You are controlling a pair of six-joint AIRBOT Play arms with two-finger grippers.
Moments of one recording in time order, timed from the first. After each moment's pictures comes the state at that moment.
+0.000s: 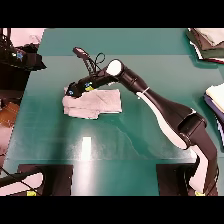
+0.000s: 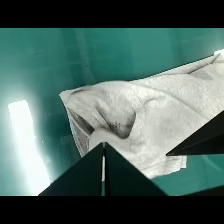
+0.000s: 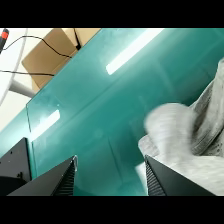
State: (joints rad) left arm 0.07 -1.31 1.62 1.20 -1.35 -1.33; right arm 0.70 -1.99 2.03 -0.64 1.00 1.20
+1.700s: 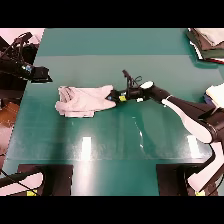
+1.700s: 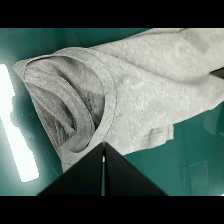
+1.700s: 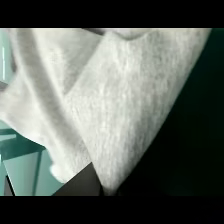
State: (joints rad) left arm 0.08 -1.30 1.46 1.17 -1.34 -1.33; right arm 0.41 -1.82 1.33 -0.23 0.84 0.96
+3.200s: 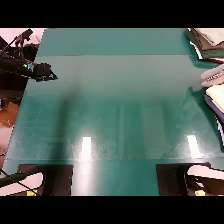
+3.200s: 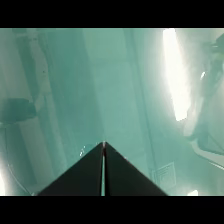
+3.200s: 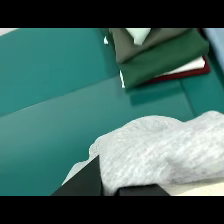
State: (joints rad) left arm 0.08 -1.30 1.46 1.02 -1.34 -1.33; right arm -0.83 -1.41 1.78 -0.87 1.13 1.12
